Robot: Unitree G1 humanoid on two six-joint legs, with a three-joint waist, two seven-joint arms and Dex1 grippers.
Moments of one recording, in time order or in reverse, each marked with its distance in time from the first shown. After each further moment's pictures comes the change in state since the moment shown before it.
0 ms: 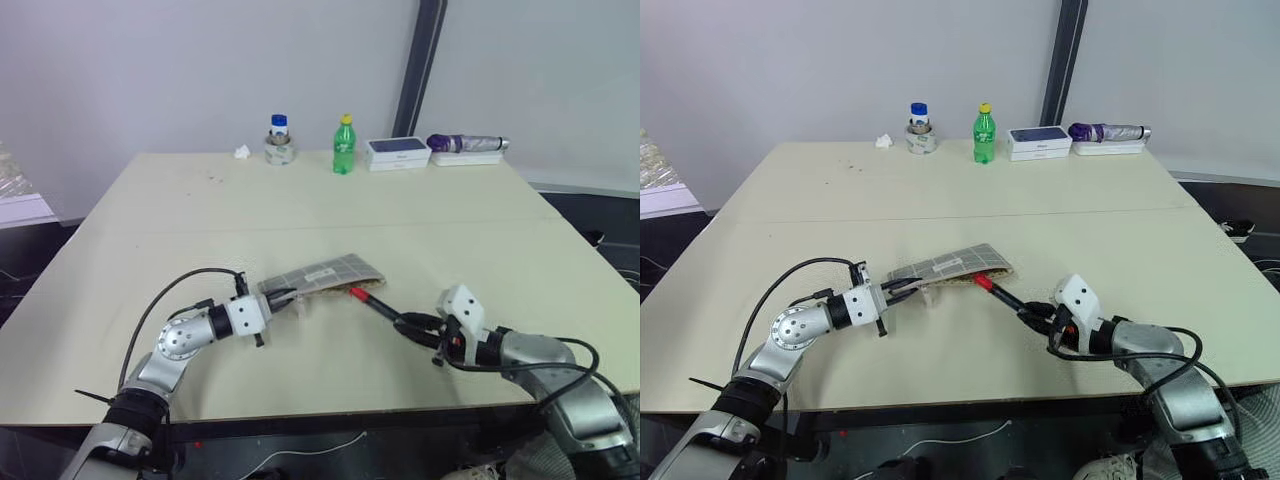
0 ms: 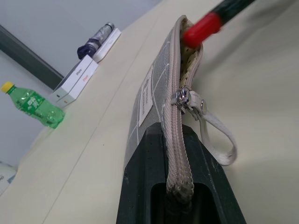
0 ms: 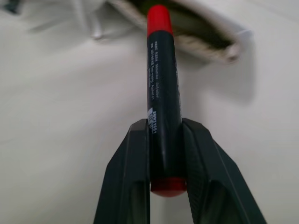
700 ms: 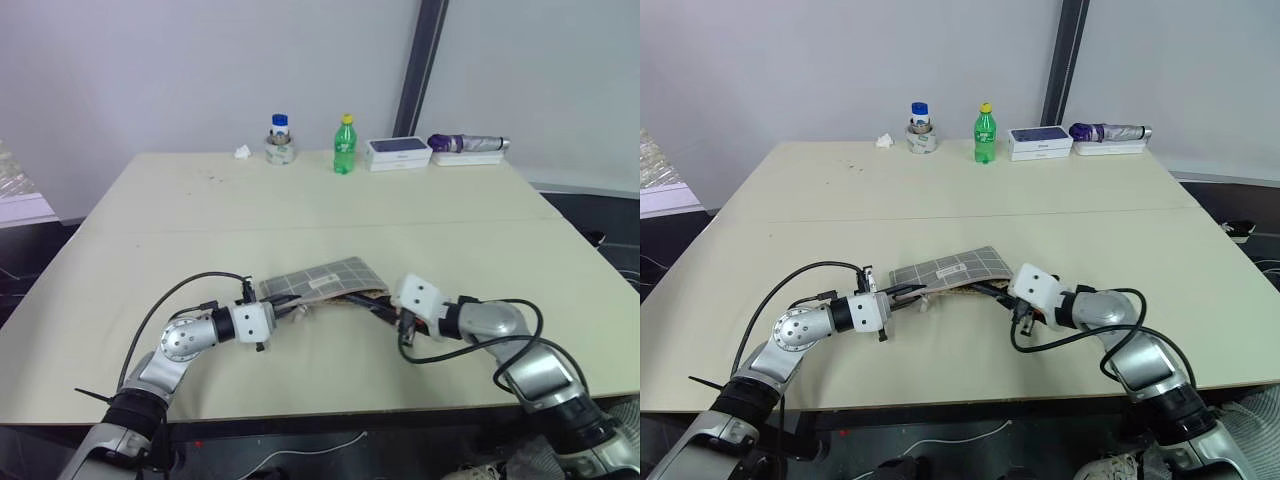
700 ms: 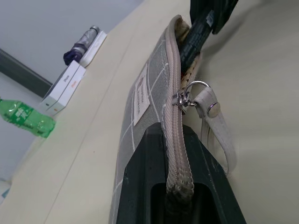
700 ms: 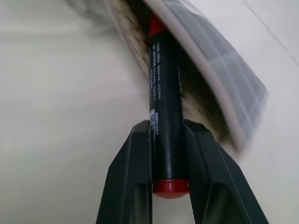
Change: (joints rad) left arm 0.004 0.010 -0.020 -0.032 0.046 -0.012 -0.024; right arm -0.272 -0.013 0.321 0.062 -0.356 -0.126 -0.017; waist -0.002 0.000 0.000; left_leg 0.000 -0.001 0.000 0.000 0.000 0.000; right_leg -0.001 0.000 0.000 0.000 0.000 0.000
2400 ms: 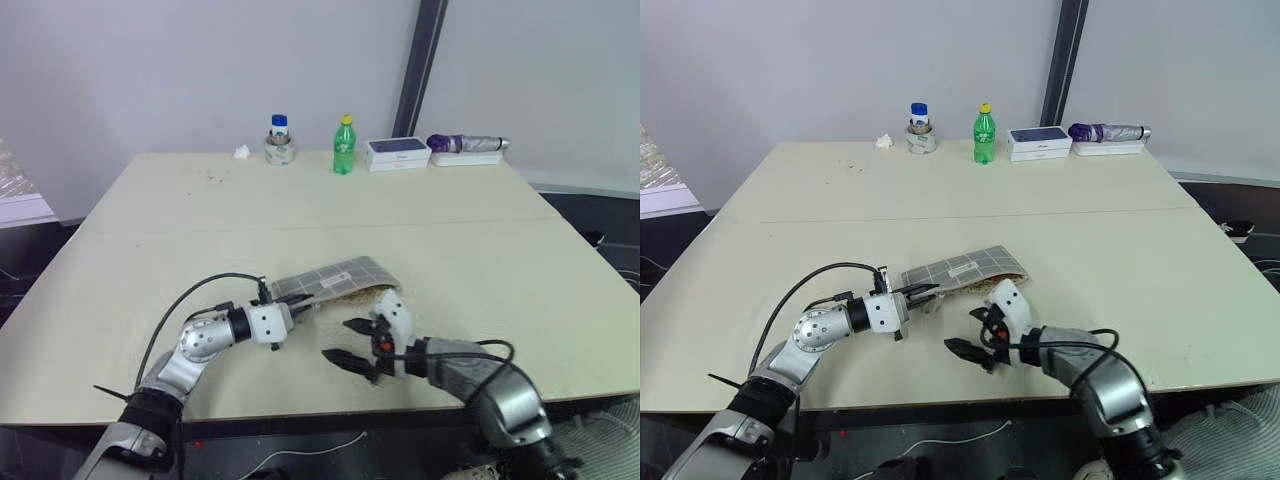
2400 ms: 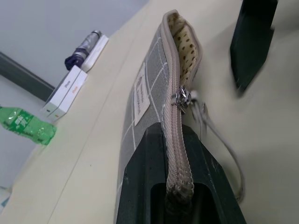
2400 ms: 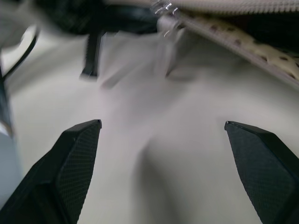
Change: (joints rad) left arm -0.020 -0.057 -0.028 -0.006 0.098 0.031 0.083; right arm 0.156 0.354 -0.132 -0.107 0.415 0.521 -0.139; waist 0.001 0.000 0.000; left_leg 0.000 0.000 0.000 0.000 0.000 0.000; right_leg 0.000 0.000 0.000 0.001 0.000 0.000
